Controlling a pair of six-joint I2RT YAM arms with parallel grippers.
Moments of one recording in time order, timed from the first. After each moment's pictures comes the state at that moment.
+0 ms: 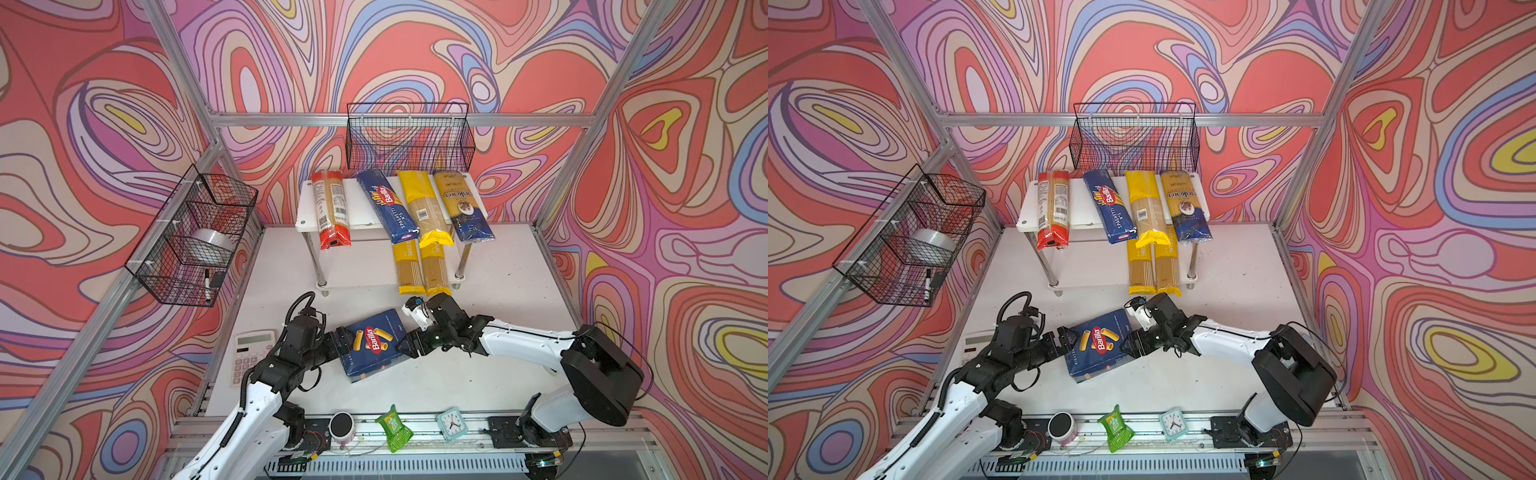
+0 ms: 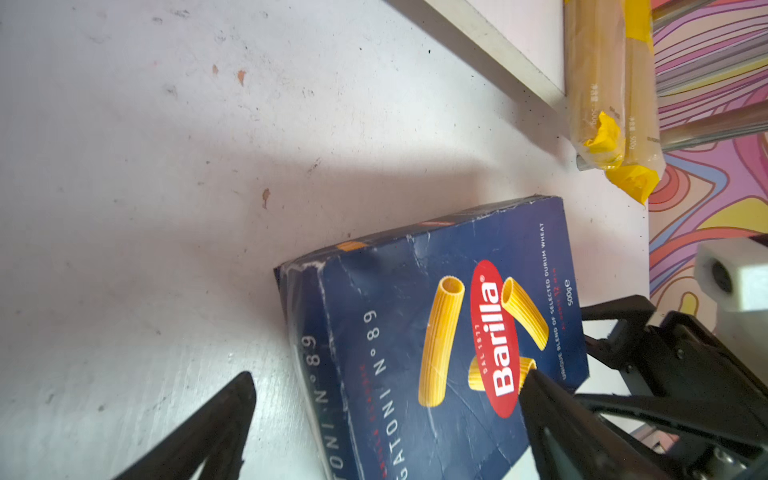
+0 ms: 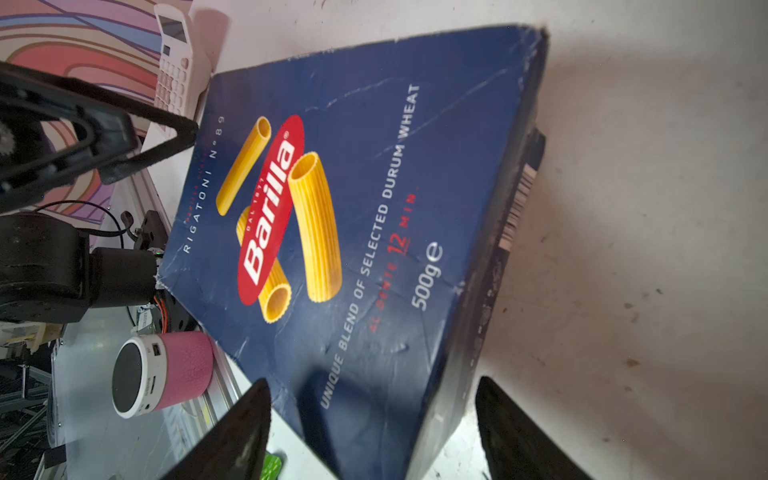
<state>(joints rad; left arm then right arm) -0.34 0.64 0.39 -0.53 0.20 -0.78 0.76 1.53 0.77 -0.09 -0.46 0.38</state>
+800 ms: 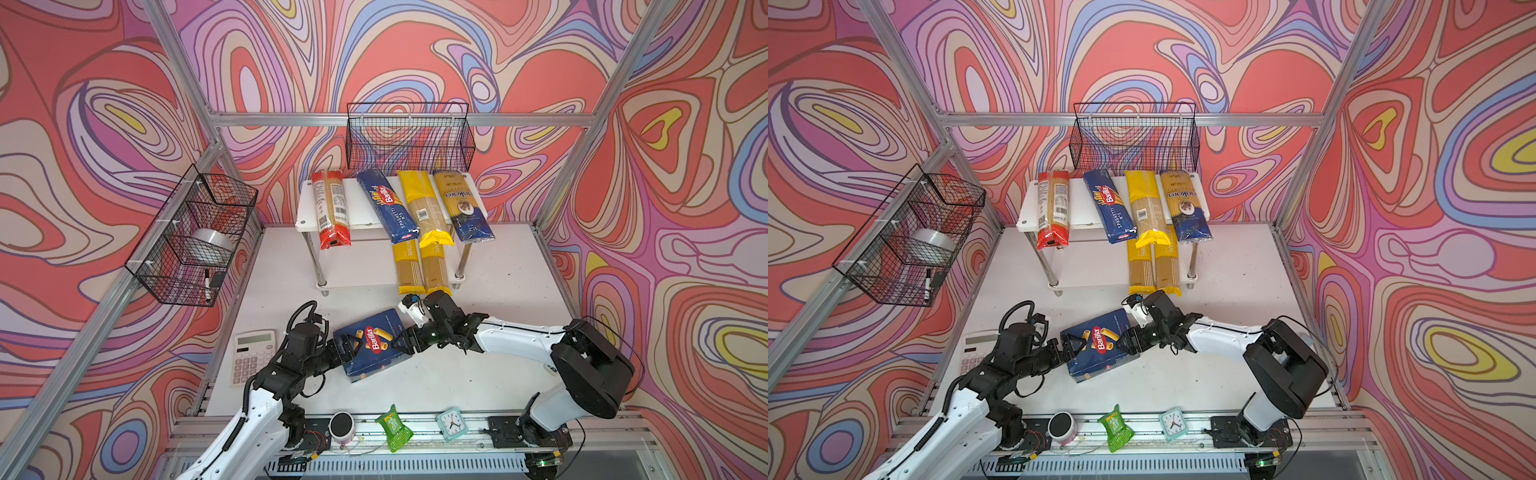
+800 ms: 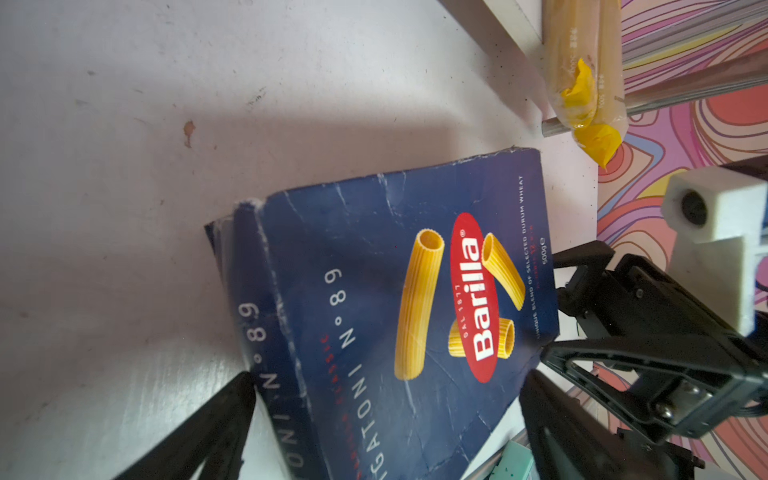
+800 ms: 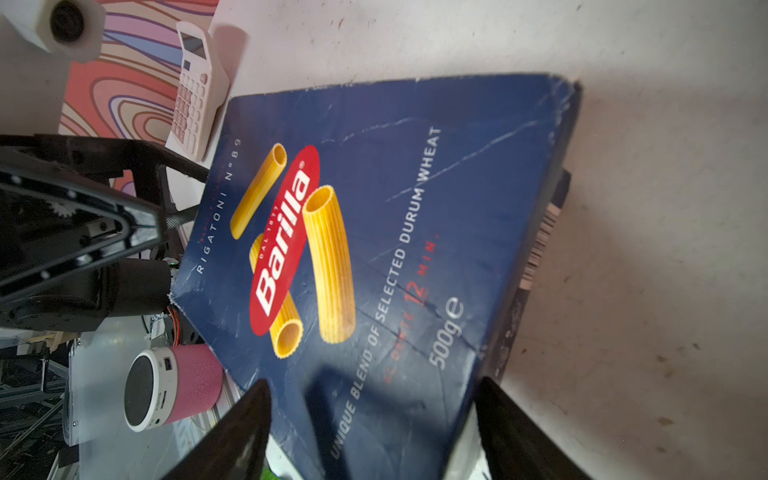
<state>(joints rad) -0.36 0.64 0.31 -0.41 0.33 -0.83 0.76 1.57 0.79 -0.03 -0.49 0.39</state>
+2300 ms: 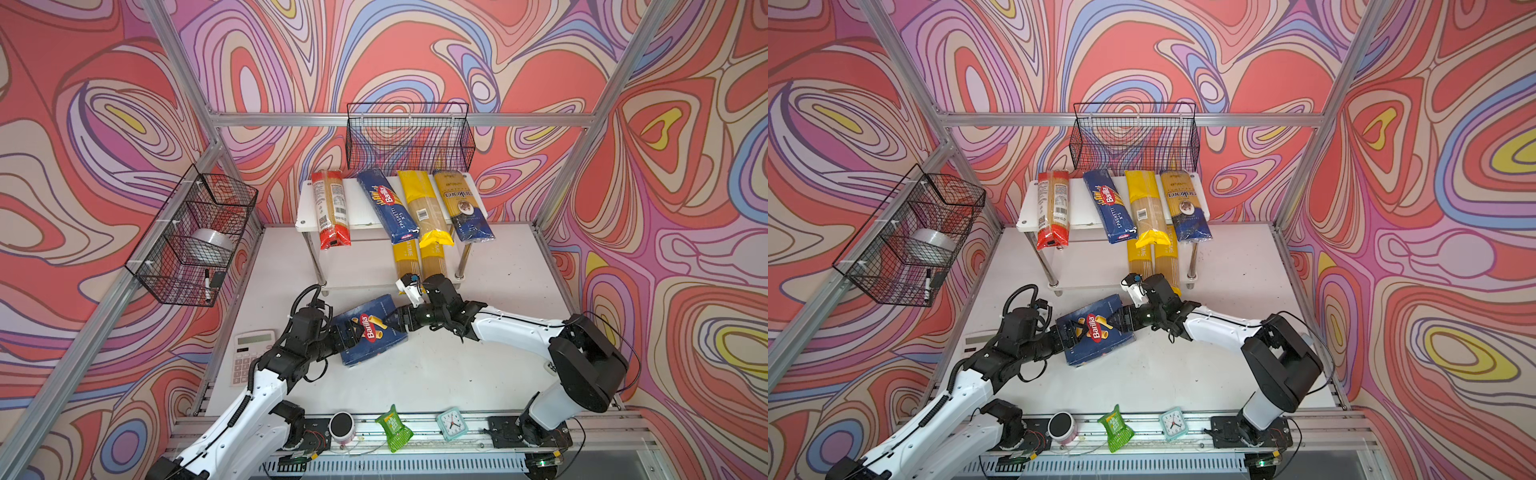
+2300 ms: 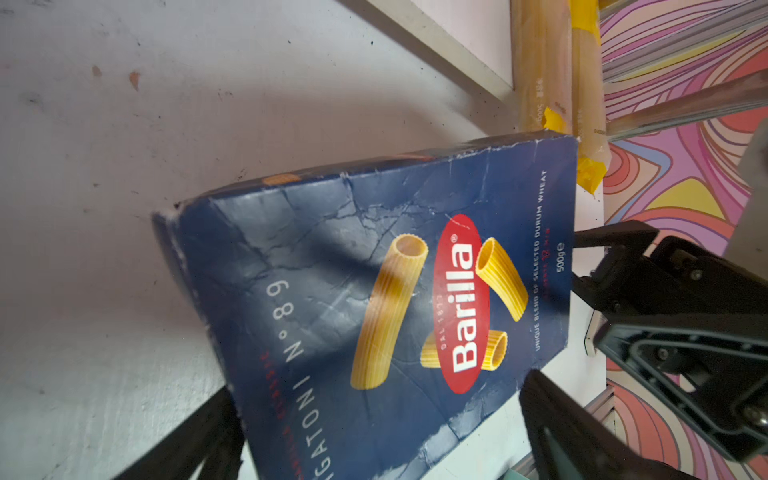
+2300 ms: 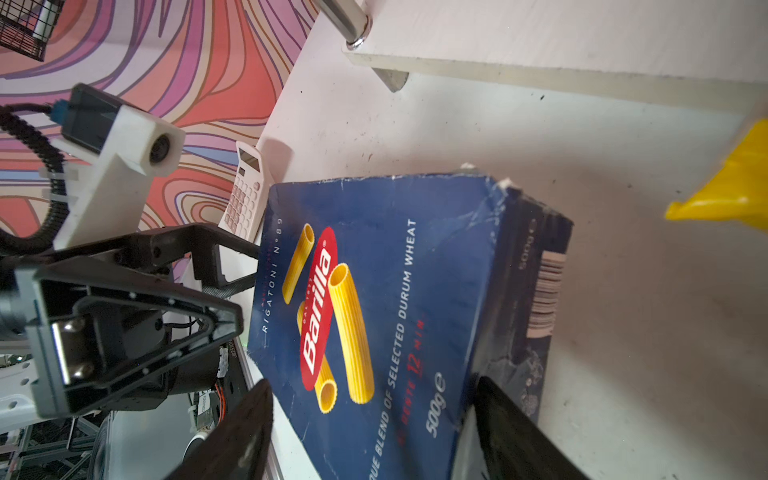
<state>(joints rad) -0.36 0.81 0.46 -0.38 0.27 -0.78 0.73 1.61 0.92 0.06 -0.50 0.49</state>
